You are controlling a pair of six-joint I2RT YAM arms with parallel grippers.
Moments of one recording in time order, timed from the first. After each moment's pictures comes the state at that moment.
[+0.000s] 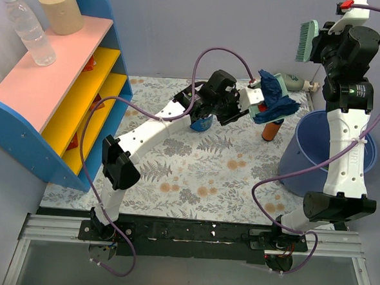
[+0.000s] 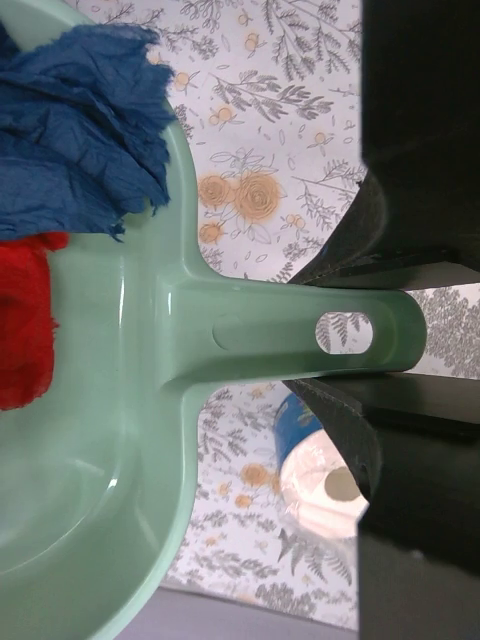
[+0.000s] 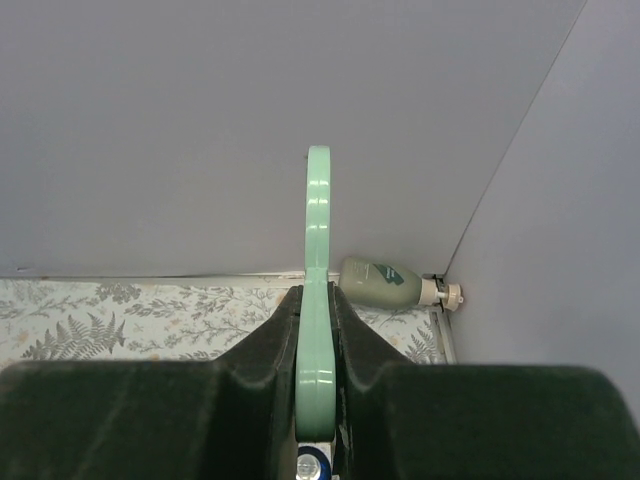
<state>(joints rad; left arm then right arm) -0.87 2.03 2.17 -0.77 0.19 0.43 0.01 1.51 2.01 -0.51 -0.01 -0.03</state>
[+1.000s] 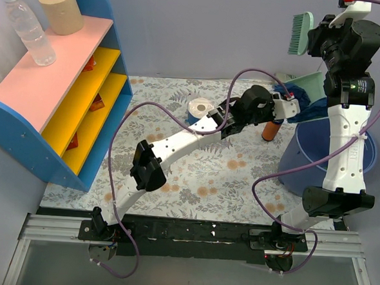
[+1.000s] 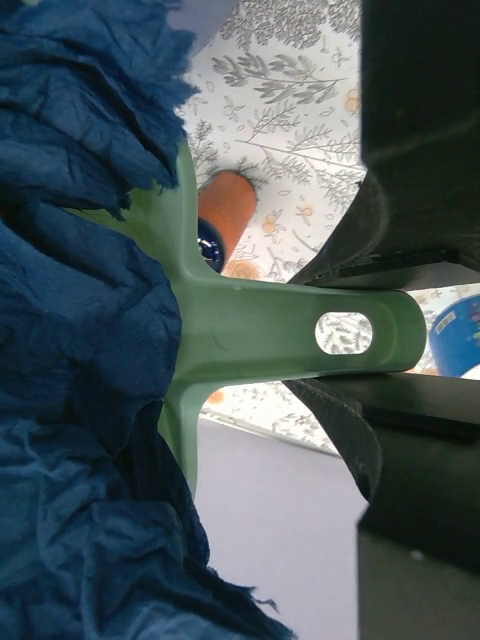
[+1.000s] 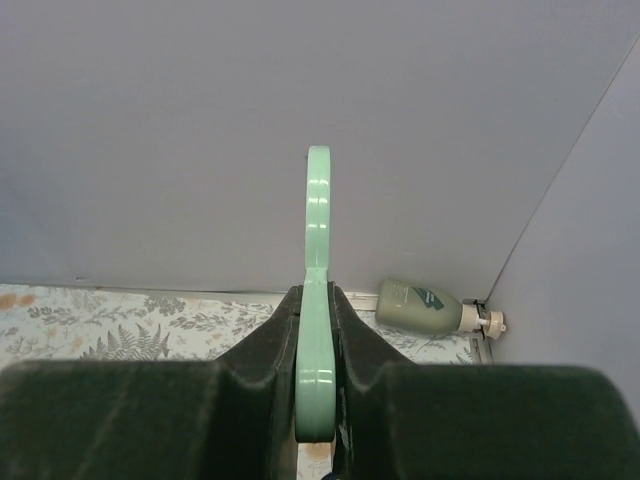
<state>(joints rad) -1.02 2.32 2.46 -0.47 -0.08 0.58 0.01 1.57 2.11 -0.51 -0.09 0.03</state>
